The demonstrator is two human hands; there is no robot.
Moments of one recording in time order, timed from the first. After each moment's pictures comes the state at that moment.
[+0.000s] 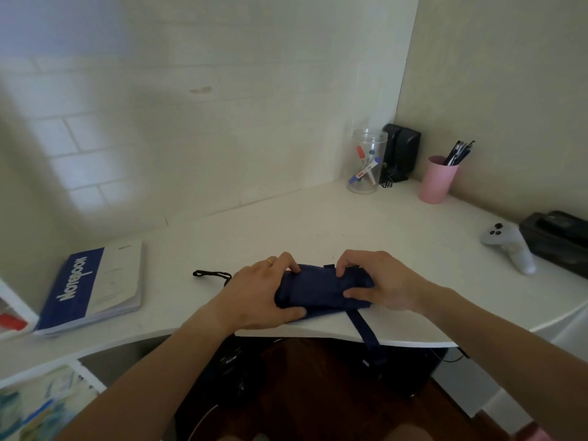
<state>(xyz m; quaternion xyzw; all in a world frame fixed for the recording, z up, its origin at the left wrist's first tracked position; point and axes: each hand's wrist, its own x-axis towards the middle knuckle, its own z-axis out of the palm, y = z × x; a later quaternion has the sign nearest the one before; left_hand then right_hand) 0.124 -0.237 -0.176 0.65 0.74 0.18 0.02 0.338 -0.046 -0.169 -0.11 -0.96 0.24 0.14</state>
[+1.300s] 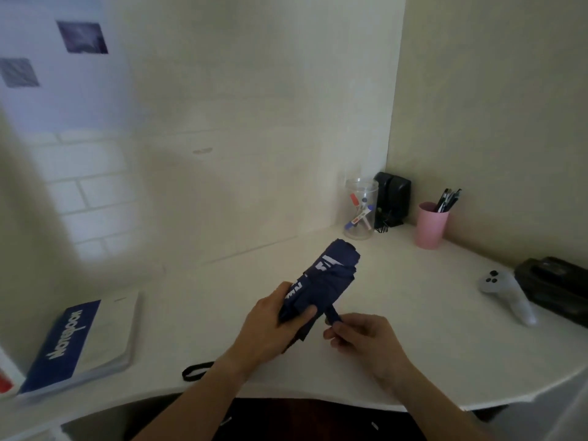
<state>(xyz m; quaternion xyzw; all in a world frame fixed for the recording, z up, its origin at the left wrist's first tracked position) 0.144 -0.195 -0.169 0.54 0.68 0.48 0.13 0.328 -0.088 -0.186 -0.29 -0.63 0.66 0.29</state>
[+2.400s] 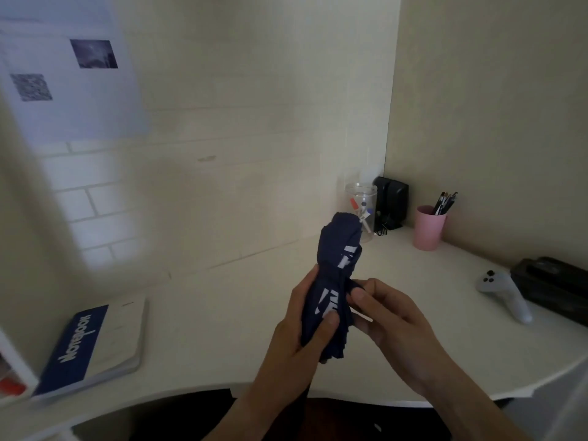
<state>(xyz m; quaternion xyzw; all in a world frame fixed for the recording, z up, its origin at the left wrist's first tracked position) 0.219 -0.235 -0.135 0.55 0.56 0.59 0.18 0.359 -0.138 -0.097 -0.11 -0.60 0.70 0.37</state>
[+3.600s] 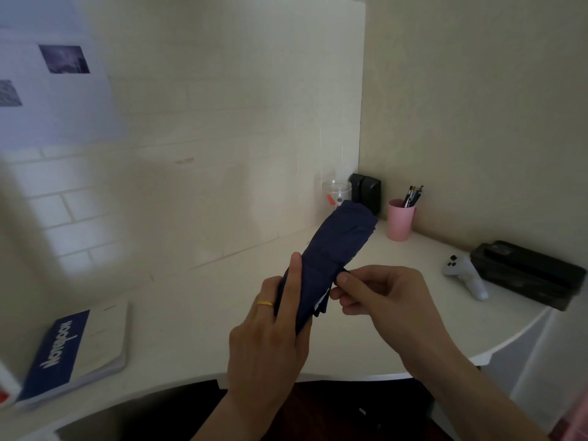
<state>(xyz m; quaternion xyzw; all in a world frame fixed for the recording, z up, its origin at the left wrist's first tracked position) 0.241 -0.260 -0.117 0.55 0.71 0.31 -0.30 0.395 -0.174 -0.050 -0.32 -0.66 0.54 0.42</state>
